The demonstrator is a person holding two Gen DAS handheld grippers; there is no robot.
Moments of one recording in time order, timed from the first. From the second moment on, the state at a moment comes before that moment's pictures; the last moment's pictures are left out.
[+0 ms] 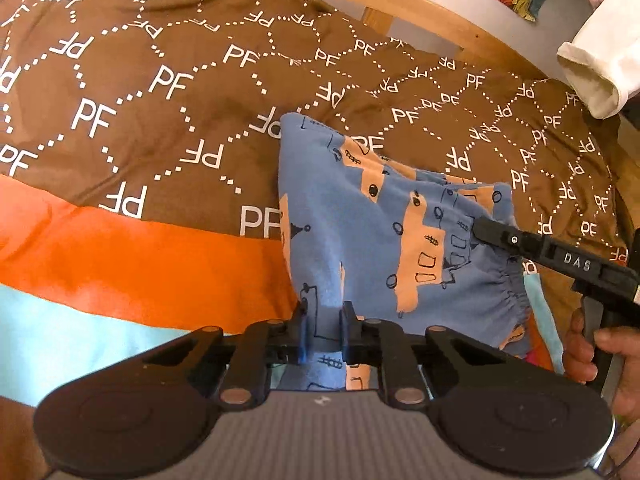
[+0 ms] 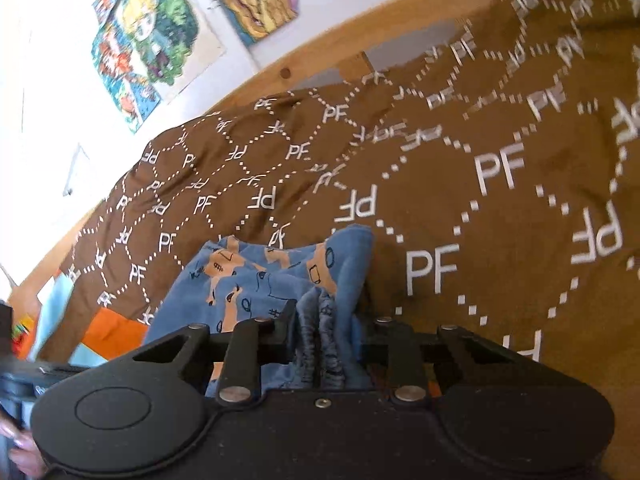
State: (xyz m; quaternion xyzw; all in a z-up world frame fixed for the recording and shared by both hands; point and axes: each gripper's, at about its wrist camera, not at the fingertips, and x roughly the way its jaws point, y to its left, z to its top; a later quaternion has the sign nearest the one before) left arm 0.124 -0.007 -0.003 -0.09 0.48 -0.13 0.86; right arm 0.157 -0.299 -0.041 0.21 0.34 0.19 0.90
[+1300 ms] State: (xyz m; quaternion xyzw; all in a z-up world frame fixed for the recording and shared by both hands) left arm 0.219 -0.039 0.005 -0.05 0.39 -0.18 0.90; right arm 0.210 -0.284 0.008 0.02 0.23 0.10 0.97
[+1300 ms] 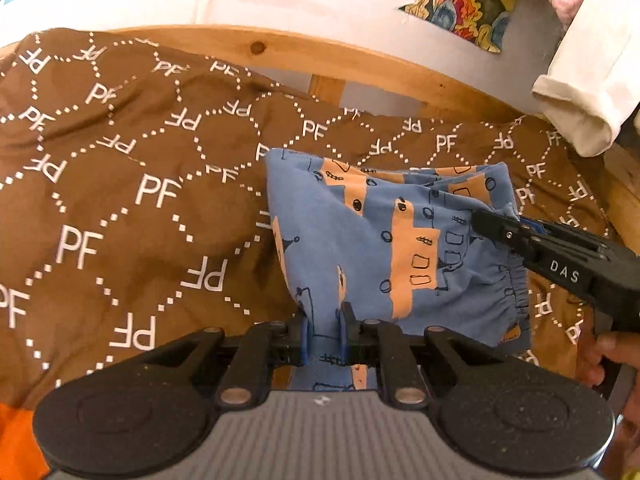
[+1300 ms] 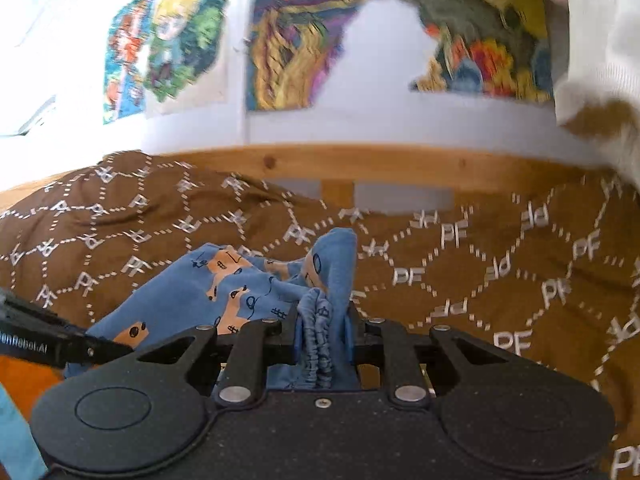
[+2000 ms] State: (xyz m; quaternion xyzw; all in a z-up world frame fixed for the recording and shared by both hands) left arm 0.217 -0.016 -0.011 -0.09 0.42 -0.17 0.89; right arm 0.218 -0.301 -0.010 0.03 0.27 0.05 0.96
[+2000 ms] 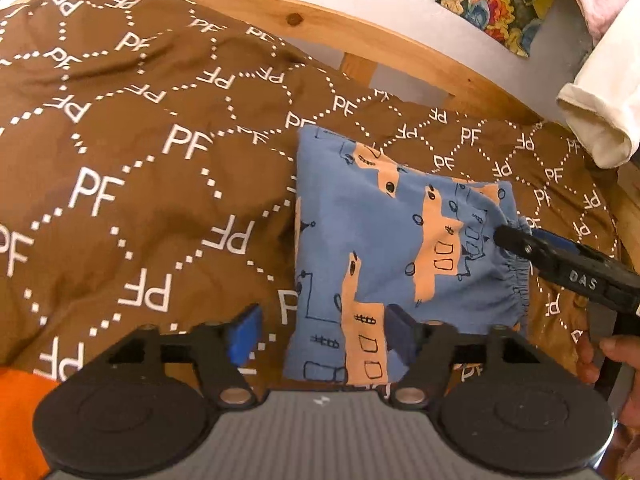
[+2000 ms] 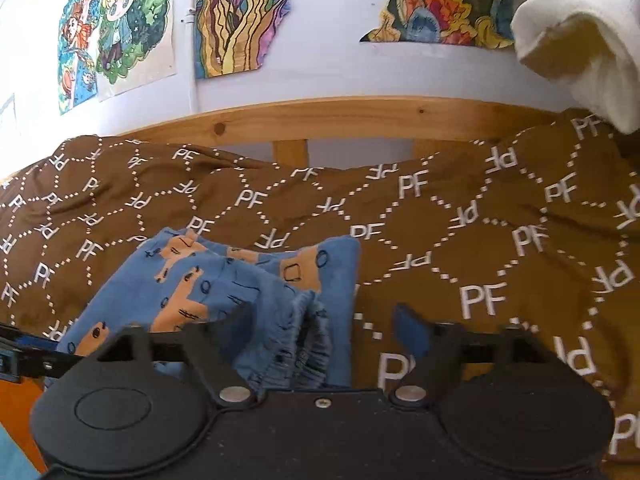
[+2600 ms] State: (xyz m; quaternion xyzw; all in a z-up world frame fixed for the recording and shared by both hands) left arm 0.148 -0.024 0.042 -0.02 0.32 -0.11 0.94; right arm 0.124 -0.282 0.027 0.06 0.19 0.01 0.98
